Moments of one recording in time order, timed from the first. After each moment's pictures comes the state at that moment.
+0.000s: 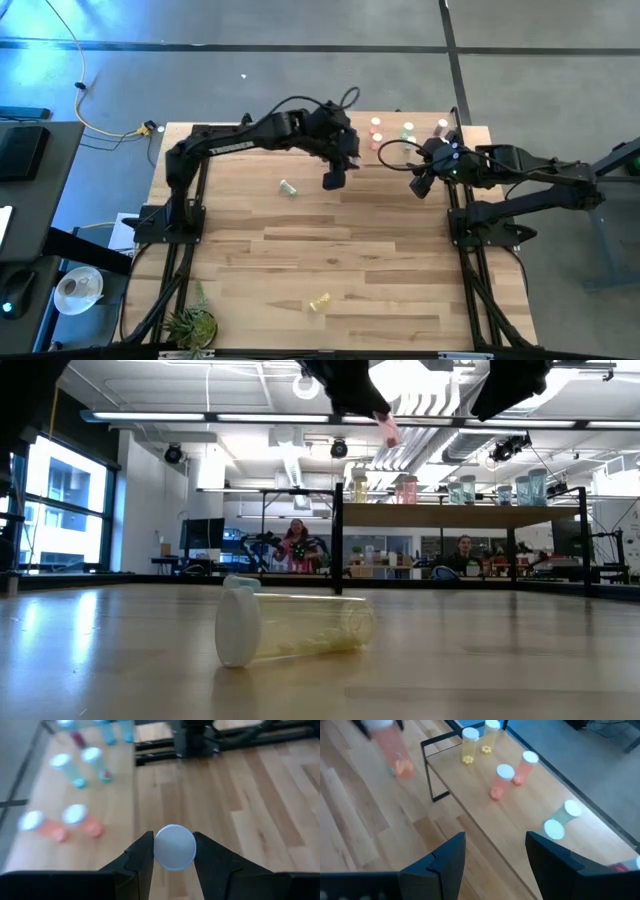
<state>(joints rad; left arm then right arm) 0.36 1.94 1.98 -0.76 0.16 0.32 -0.06 0.92 1.12 -1.02 0.54 0.31</state>
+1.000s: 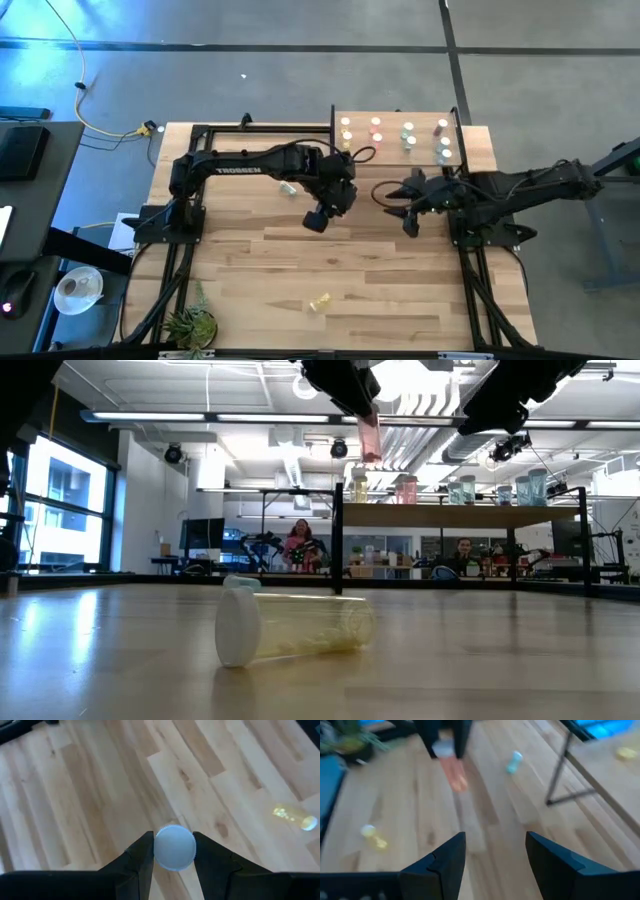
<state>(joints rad) 0.16 1.99 1.99 -1.04 0.20 0.49 0.14 0.88 0.78 -0.53 0.24 0.31</state>
